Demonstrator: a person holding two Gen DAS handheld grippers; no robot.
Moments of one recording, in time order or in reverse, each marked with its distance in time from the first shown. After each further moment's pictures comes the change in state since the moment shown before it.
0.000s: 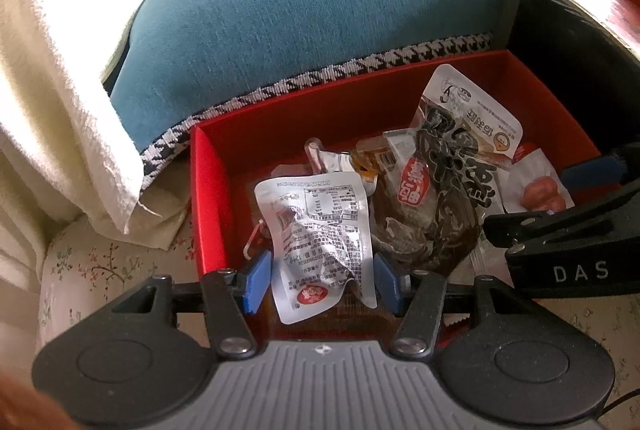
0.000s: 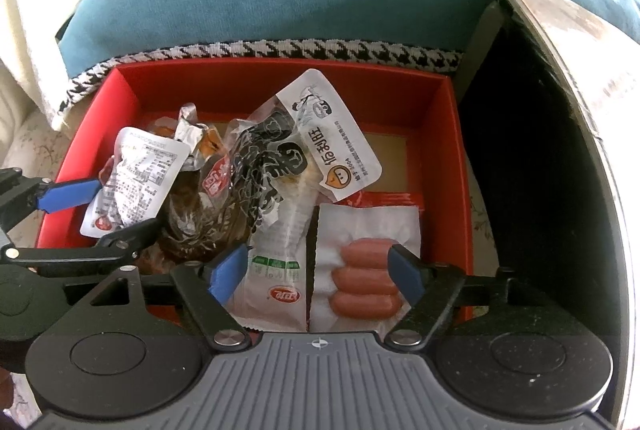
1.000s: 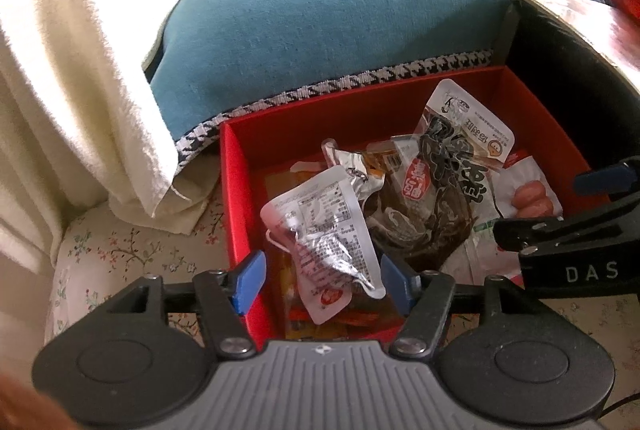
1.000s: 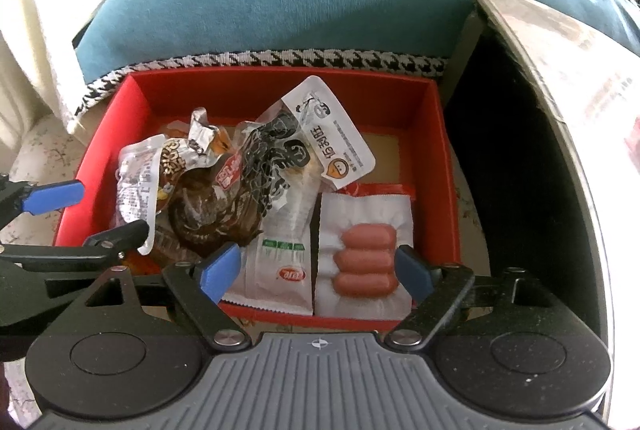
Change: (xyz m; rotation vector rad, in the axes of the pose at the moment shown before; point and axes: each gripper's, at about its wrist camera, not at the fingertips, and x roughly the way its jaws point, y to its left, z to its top) left arm -0.029 0.010 -0.010 -0.046 -0.026 0.003; right arm -0.026 0.000 -0.016 0.024 -0.040 -0.011
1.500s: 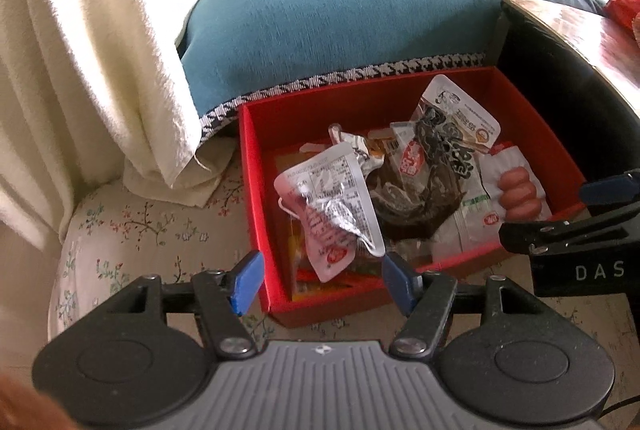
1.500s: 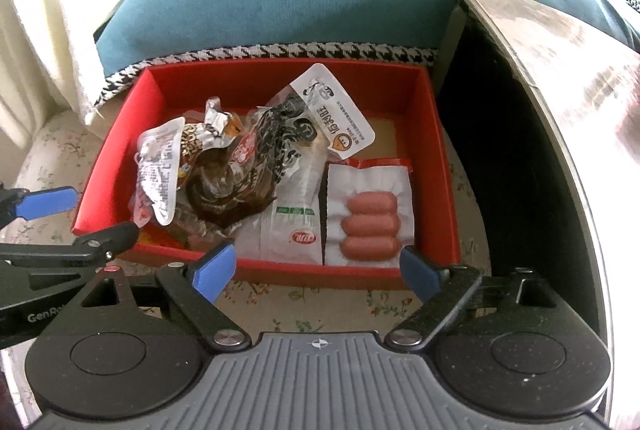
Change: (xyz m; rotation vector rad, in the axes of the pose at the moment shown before) left arm -0.027 0.009 -0.023 -0.029 -0.011 -0.018; right arm -0.023 0.009 -0.026 0.022 -0.029 0.001
